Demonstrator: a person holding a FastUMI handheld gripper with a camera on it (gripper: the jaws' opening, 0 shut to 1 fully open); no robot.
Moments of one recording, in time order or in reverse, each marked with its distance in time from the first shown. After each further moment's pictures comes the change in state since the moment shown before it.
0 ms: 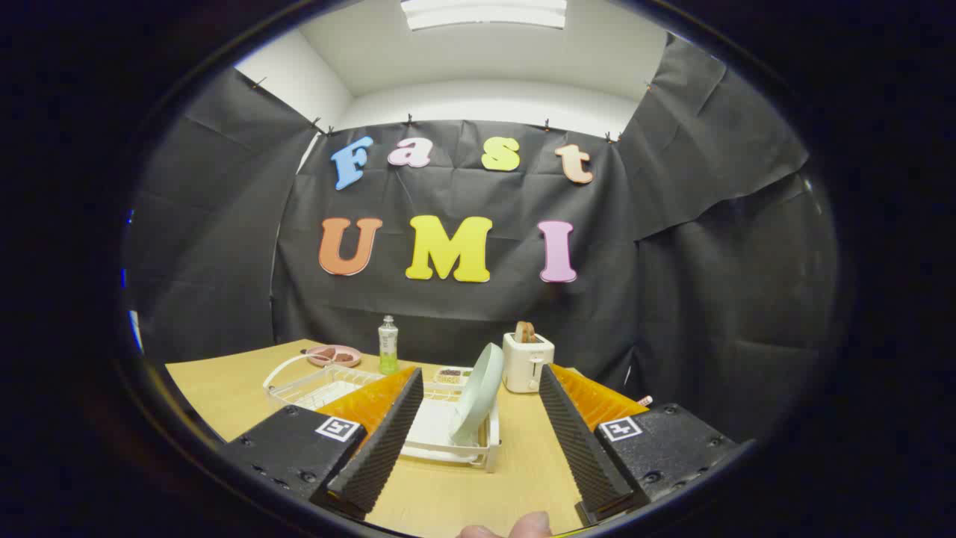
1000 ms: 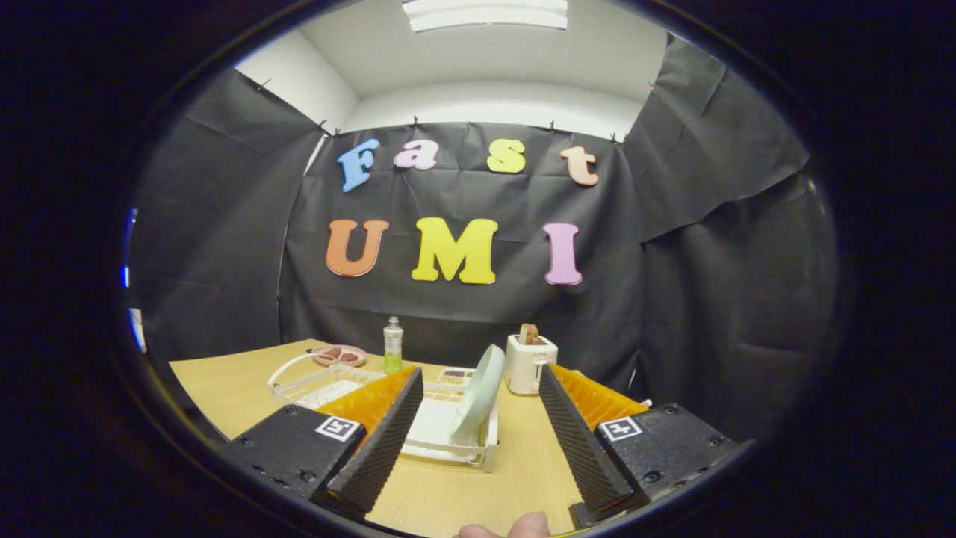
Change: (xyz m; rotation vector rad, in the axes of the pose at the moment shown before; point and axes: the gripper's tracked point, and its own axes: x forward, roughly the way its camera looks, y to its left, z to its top) arm -0.005 -0.018 0.007 -0.001 -0.017 0.020
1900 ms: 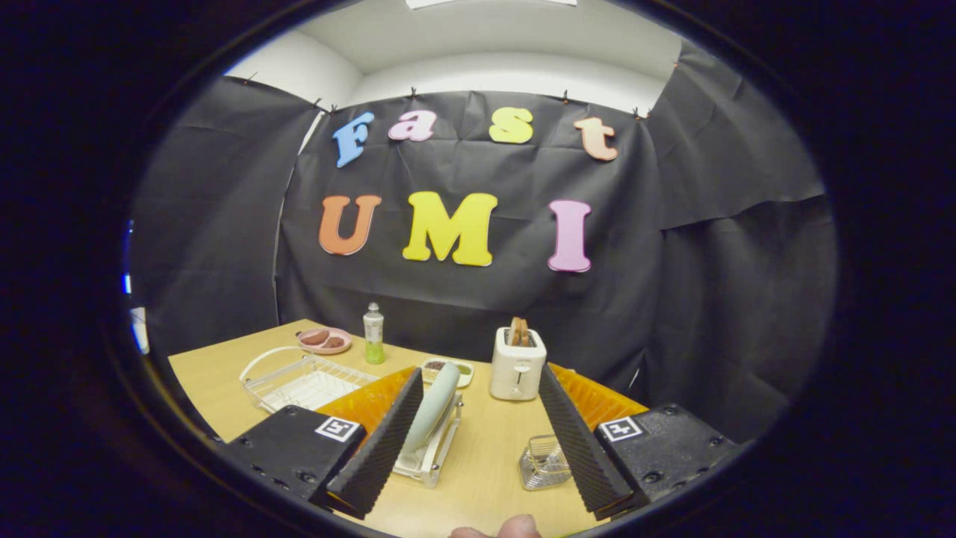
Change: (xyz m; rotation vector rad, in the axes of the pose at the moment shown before) arm 0.108 -0.065 0.051 -0.057 0.210 0.120
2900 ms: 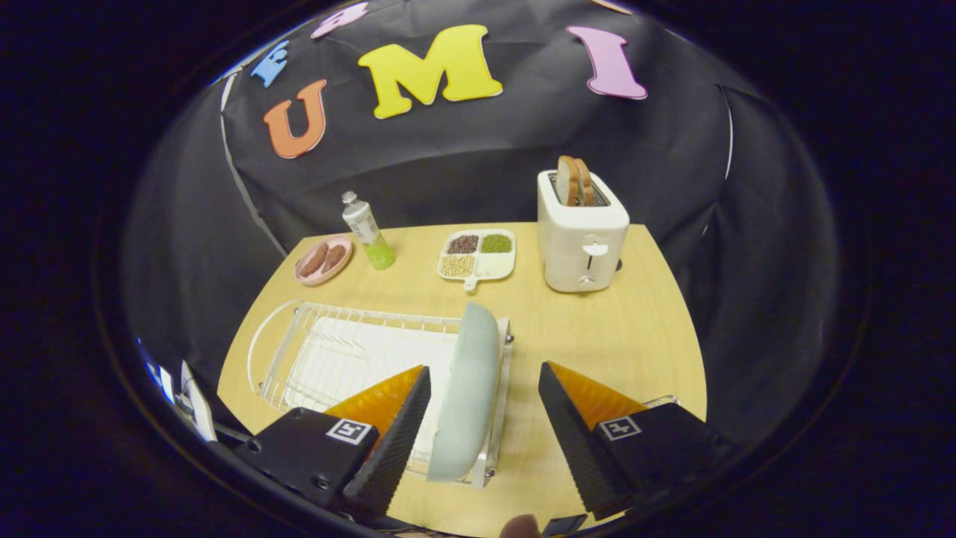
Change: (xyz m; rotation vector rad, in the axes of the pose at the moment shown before) arm 0.154 0.037 -0.060 0.206 0.741 0.103
